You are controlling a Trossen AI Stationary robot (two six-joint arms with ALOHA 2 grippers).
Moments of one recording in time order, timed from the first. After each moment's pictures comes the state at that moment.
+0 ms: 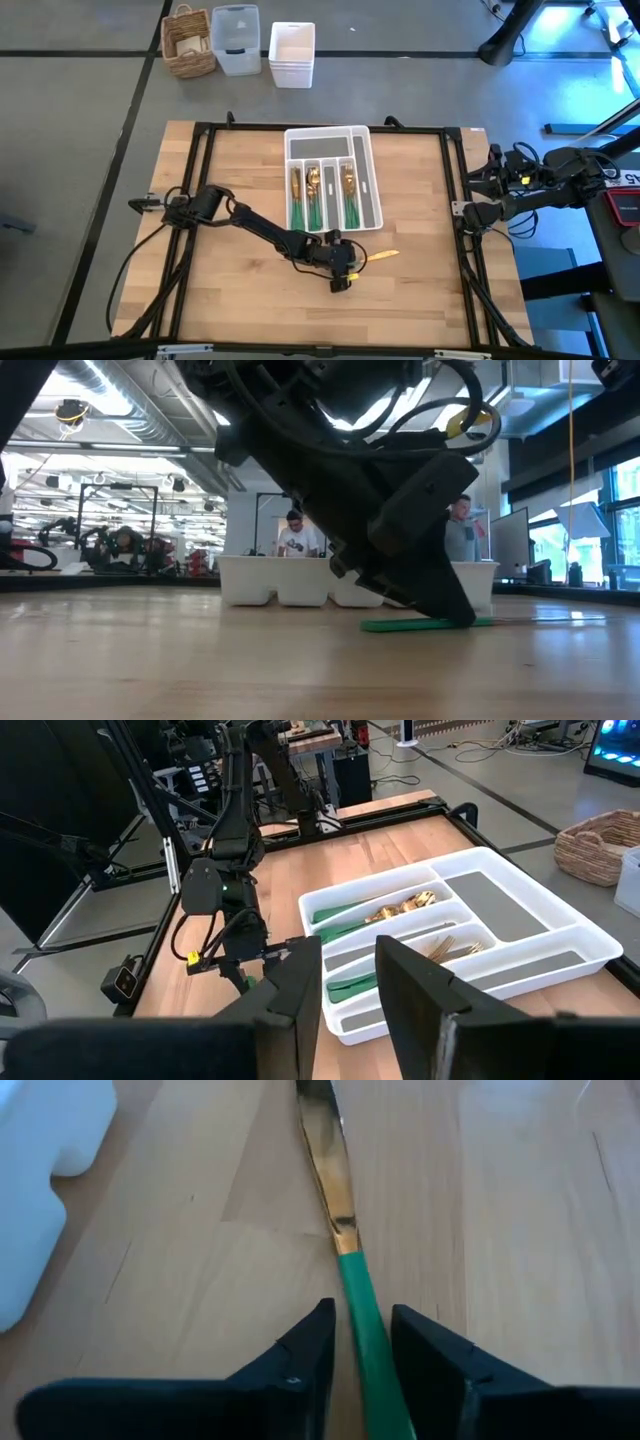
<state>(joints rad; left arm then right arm) -0.28 2.23 1.39 0.02 -0.24 -0.36 0.24 0.28 1.03 -1.03 0.24 0.28</state>
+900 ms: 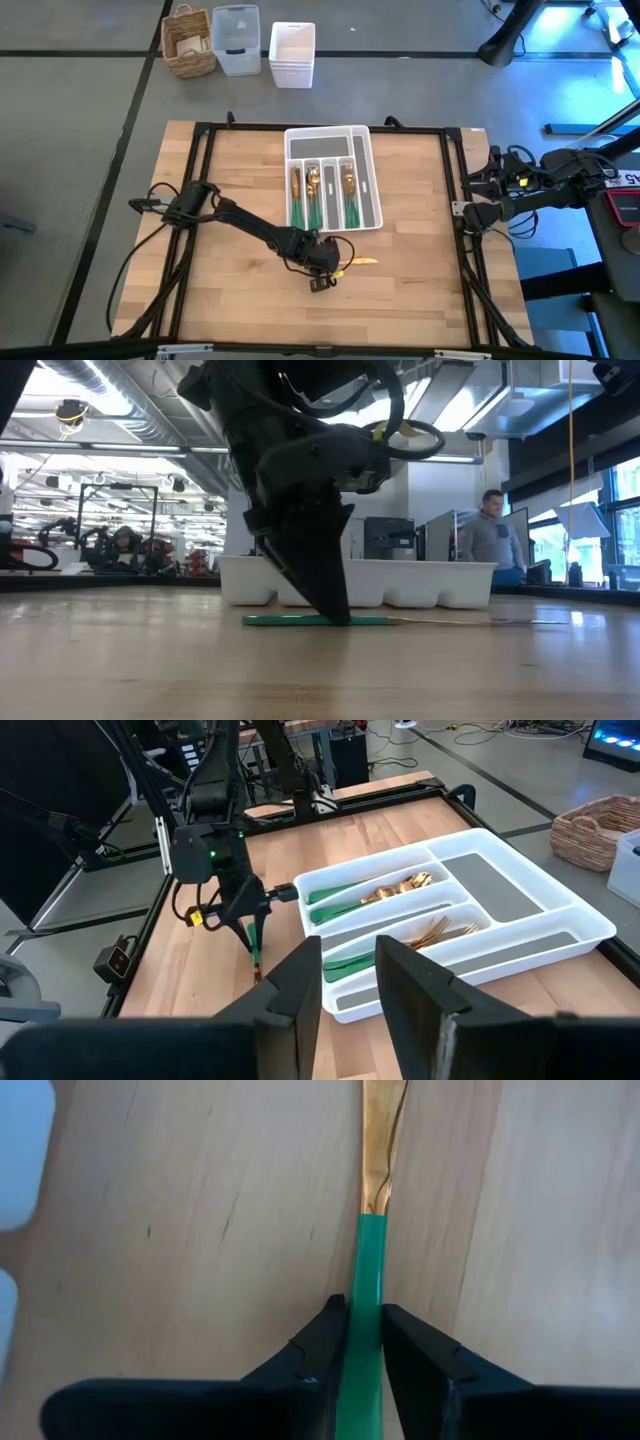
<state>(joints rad) -0.33 2.14 1.39 -0.47 -0.10 -0.53 0.24 0.28 1.03 -1.08 0.23 0.28</state>
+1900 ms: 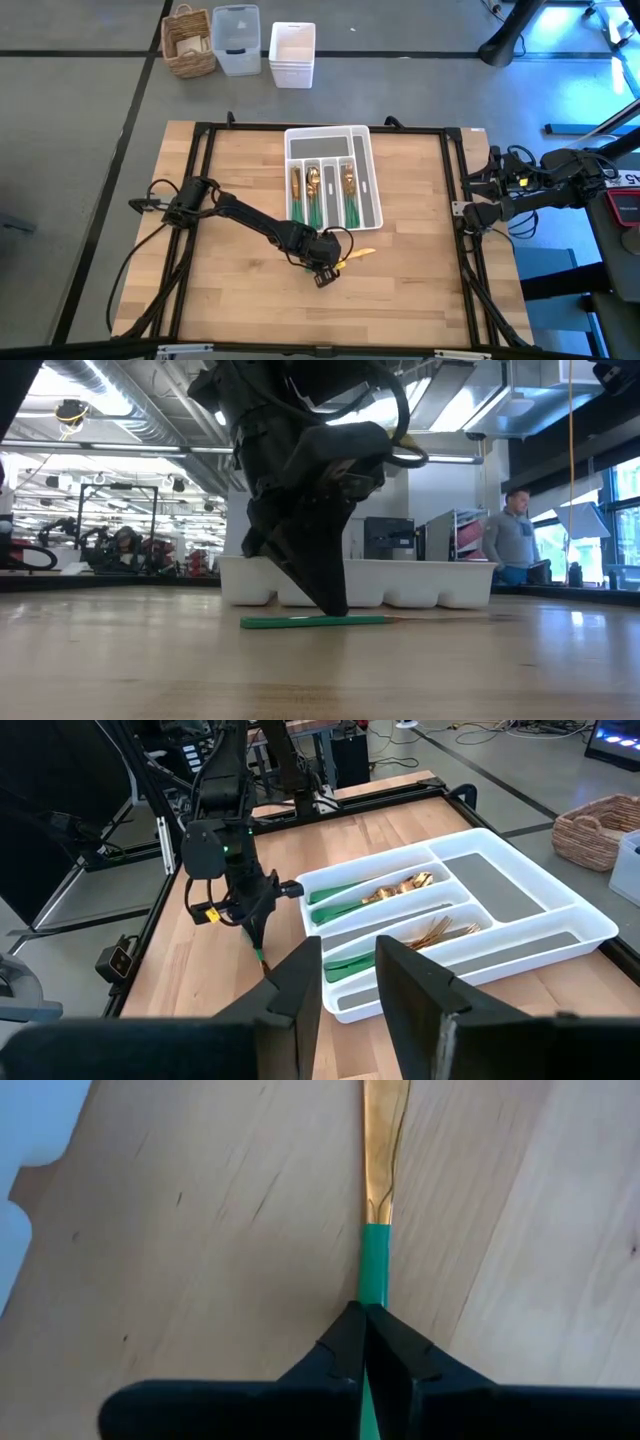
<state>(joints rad) -0.27 2.13 1.39 -0.47 -0.07 -0.70 0.24 0.28 1.03 -1.08 0.23 0.28</state>
